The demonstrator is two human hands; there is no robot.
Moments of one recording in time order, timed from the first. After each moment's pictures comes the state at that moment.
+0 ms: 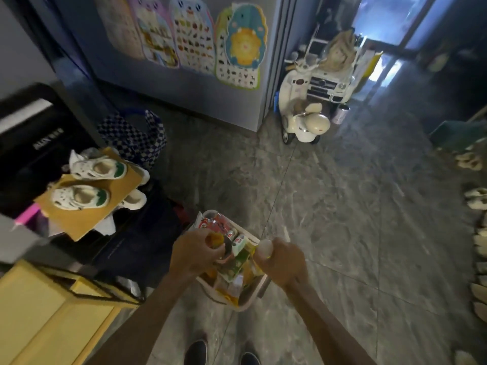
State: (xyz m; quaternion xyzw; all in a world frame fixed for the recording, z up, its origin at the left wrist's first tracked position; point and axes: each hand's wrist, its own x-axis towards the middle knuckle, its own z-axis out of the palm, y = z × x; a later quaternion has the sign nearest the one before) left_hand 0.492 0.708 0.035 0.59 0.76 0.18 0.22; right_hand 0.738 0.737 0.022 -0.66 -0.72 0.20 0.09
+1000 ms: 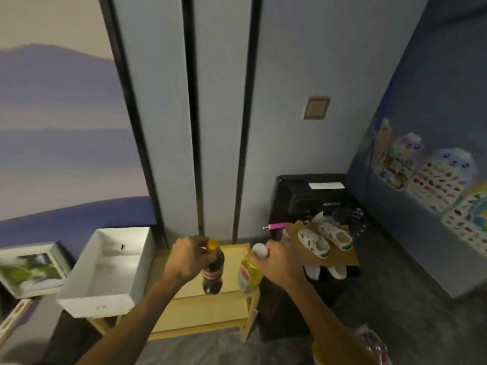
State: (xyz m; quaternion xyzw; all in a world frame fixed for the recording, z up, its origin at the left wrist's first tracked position) left_hand 0.177 0.303 0.188 0.25 0.90 0.35 0.04; right_hand 0.306 0.540 0.223 -0.19 -0.95 0.25 0.02
